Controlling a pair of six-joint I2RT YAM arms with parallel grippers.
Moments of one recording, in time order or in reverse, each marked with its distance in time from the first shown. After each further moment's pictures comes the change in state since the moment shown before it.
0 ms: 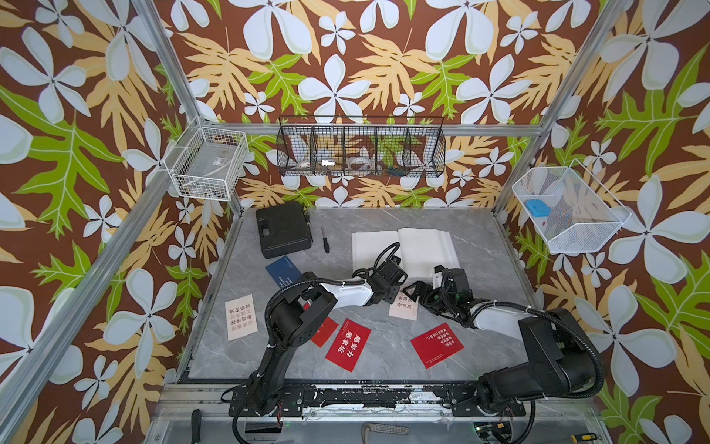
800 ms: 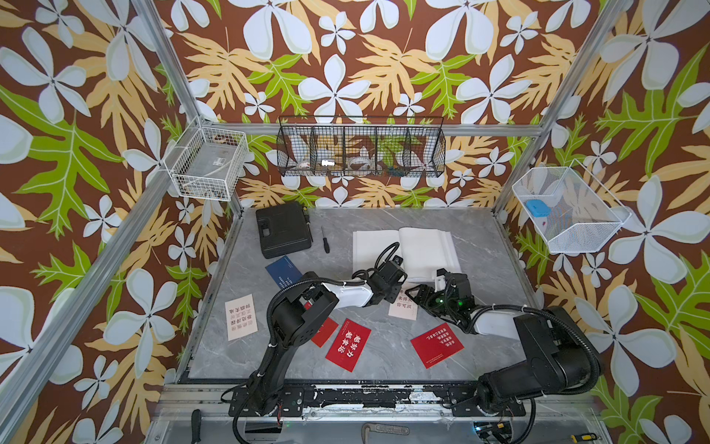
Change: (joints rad) left arm 0.000 0.014 -0.018 0.083 0.020 0.039; right arm -0.011 0.031 -0.081 0.177 -0.018 0.054
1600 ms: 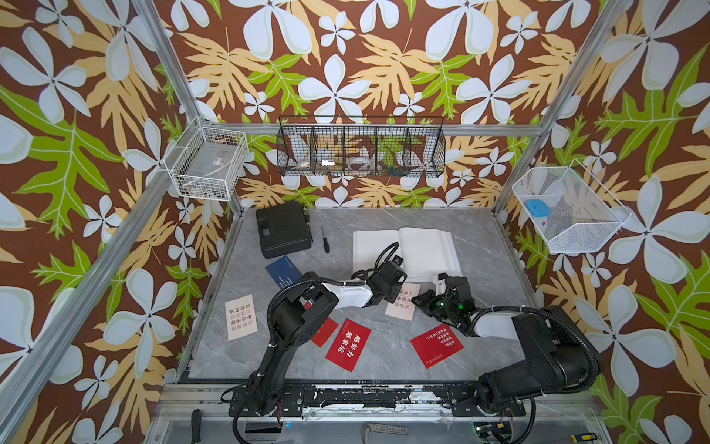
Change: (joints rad) left arm 0.000 -0.006 -0.008 0.016 0.004 0.008; right arm 0.000 -0.001 -0.025 0.016 0.006 0.045
